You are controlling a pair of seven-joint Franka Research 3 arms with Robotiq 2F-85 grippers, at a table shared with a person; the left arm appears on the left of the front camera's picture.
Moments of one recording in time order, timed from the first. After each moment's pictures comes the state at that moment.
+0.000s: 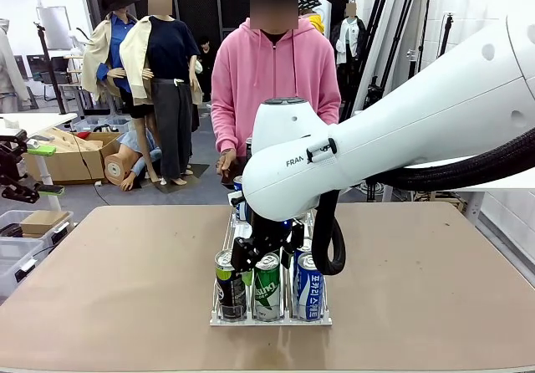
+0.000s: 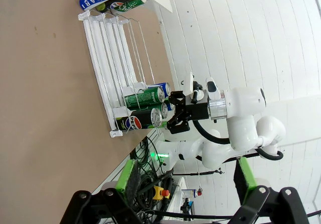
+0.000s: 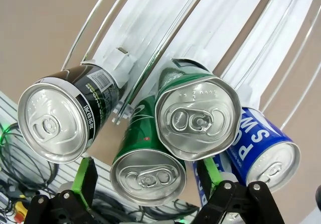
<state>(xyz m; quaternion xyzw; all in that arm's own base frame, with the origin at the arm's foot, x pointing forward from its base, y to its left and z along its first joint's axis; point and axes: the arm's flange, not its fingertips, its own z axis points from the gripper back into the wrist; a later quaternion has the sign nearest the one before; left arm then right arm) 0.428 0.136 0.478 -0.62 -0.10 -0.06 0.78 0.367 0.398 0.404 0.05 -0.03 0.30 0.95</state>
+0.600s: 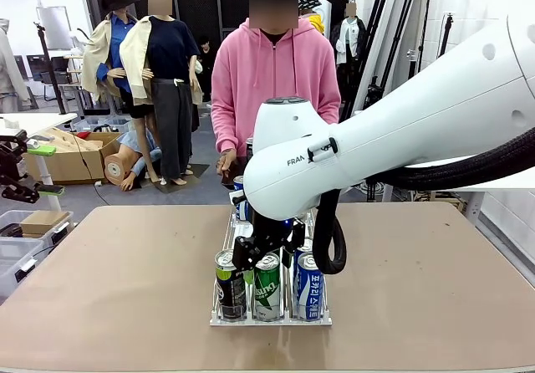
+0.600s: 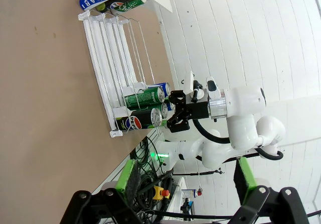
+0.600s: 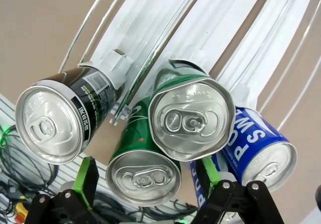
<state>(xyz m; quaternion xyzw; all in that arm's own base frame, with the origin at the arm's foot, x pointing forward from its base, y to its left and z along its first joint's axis) 0.428 0.136 0.478 -0.62 -0.10 -0.06 0.78 0.370 0.396 0.404 0.04 -0.03 0.29 0.95</state>
